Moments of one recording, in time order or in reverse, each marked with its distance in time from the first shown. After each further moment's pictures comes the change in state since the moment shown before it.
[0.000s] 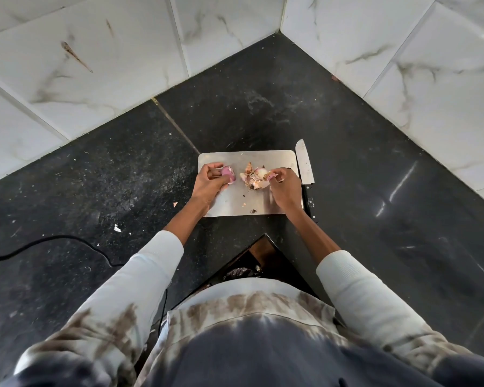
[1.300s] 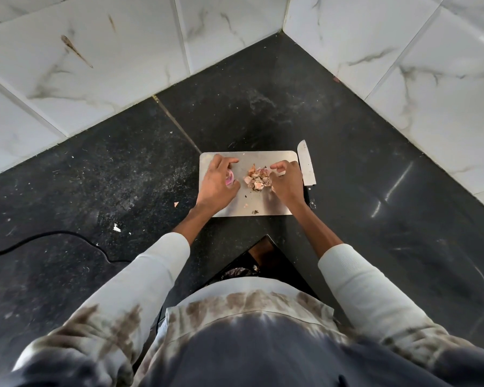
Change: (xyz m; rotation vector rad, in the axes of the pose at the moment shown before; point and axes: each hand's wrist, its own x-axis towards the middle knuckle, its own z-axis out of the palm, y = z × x) left_hand -0.018 0.011 0.012 0.842 0.029 0.529; right_hand 0.010 -0.019 -0.006 -0.043 -0.011 -0.019
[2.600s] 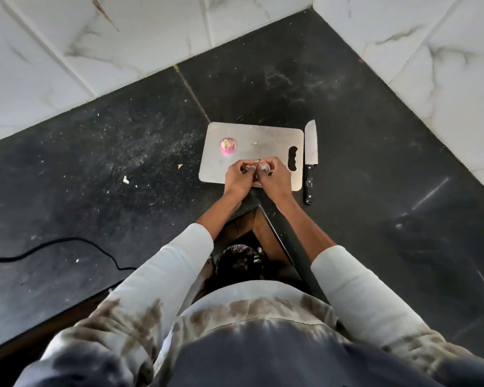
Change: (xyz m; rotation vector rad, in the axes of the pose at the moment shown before) left_hand -0.058 0.071 0.072 -0.457 0.136 -0.614; right_hand -0.065 0.024 -0.004 0.132 -0.220 -0.120
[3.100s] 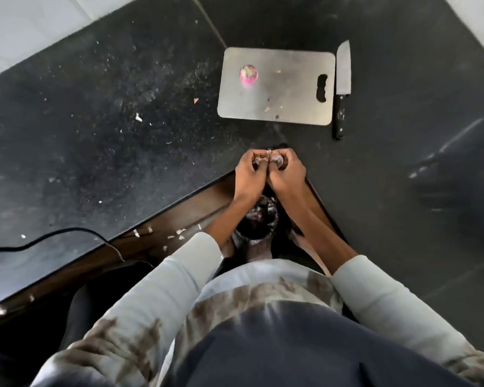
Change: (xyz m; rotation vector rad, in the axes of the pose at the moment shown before) left_hand -0.123 -0.098 -0.036 -0.020 -0.008 0.052; right_hand -0.150 0.039 0.052 -0.008 0.135 0.054
